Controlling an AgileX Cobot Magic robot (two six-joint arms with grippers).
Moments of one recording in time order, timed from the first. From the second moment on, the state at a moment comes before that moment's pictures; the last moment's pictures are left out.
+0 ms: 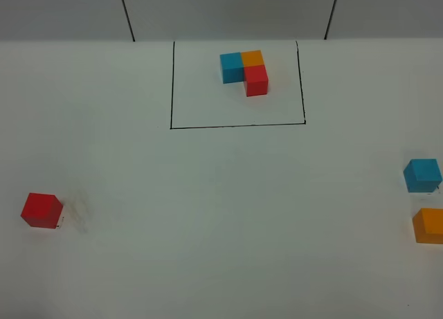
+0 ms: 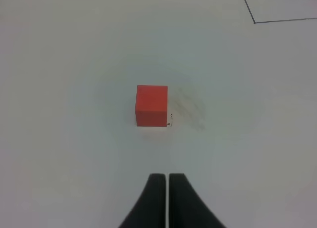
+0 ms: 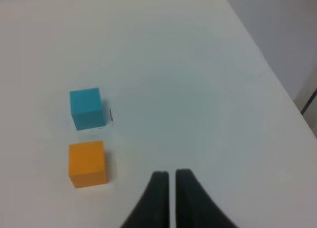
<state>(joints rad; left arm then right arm) 0.03 -0.01 -0.51 -0.05 1.08 0.09 0.01 -0.01 -0.51 -0.24 1.09 0.21</state>
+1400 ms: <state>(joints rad) 0.03 -0.01 -0.50 0.14 1.07 -0.01 0.01 -0.01 -0.51 -0.24 1.09 0.21</state>
